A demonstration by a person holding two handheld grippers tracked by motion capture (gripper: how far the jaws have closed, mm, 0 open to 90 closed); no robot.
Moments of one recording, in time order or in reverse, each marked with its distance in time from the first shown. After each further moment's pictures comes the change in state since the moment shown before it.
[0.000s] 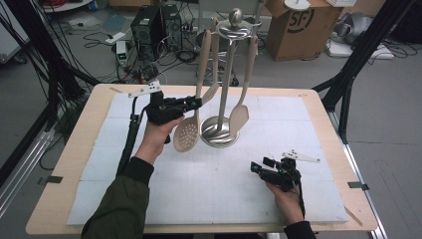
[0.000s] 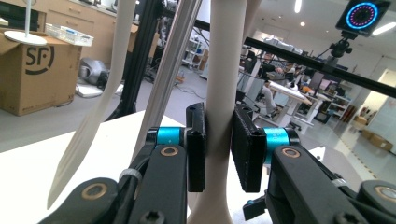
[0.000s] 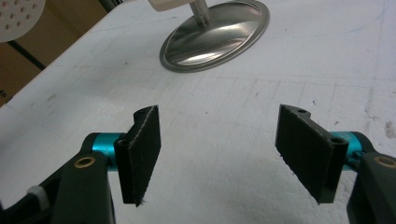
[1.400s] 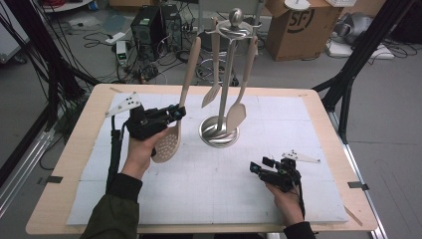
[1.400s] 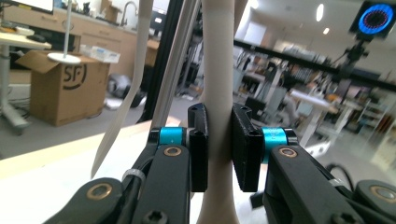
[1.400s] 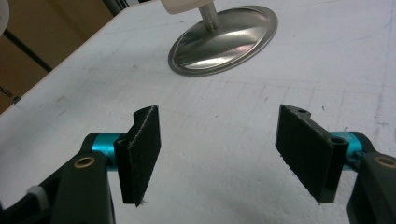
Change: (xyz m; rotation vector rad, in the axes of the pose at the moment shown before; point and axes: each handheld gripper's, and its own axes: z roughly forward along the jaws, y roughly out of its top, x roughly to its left) left arm -0.030 -0.006 -0.049 -0.081 0.086 0.043; right arm 0.006 0.002 -0.002 -0.019 0.014 -0.015
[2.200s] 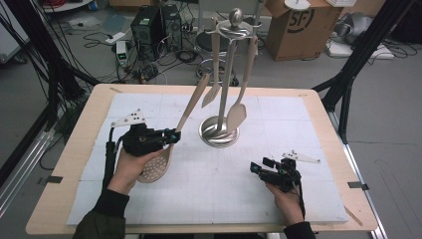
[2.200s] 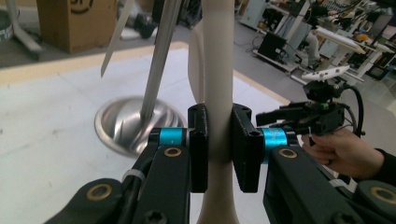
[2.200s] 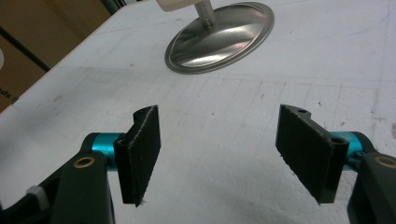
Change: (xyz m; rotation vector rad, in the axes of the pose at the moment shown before) left arm -0.012 -0.025 -0.023 0.305 0.079 -0.011; right arm -0.002 -0.001 0.000 0.010 -0.004 0.016
